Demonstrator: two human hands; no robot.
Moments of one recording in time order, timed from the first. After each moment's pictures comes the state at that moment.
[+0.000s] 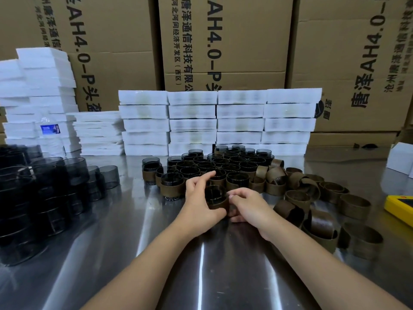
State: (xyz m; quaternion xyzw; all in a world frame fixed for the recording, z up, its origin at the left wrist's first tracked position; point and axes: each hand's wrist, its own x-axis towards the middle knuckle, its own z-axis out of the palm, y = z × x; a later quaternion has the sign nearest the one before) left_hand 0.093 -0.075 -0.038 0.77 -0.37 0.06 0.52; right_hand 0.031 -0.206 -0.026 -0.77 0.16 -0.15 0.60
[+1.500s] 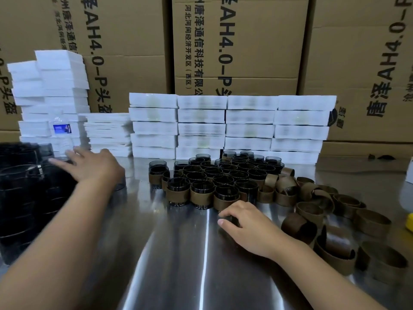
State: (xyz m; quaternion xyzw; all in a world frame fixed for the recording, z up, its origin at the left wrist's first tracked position) left_hand 0.208 0.056 0.049 0.97 0.16 0.17 0.06; right_hand 0.032 -0.210 -0.037 -0.97 -0.03 -0.16 0.20
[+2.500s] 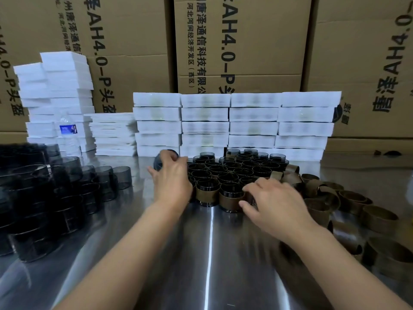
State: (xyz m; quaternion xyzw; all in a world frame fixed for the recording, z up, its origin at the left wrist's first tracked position) left_hand 0.131 -0.039 0.015 0.90 -0.16 0.32 0.26; right_hand 0.008 -0.210 0.004 -0.96 0.06 -0.26 -0.10
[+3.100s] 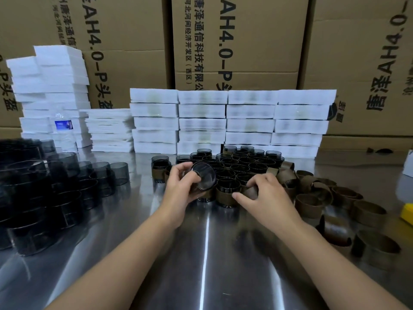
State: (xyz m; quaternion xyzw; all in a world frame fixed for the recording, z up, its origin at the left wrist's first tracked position) left_hand 0.117 -0.048 -0.013 0.53 -0.19 -0.05 0.83; right_hand 0.015 -0.210 -0.007 -0.92 0.14 -0.29 0.21
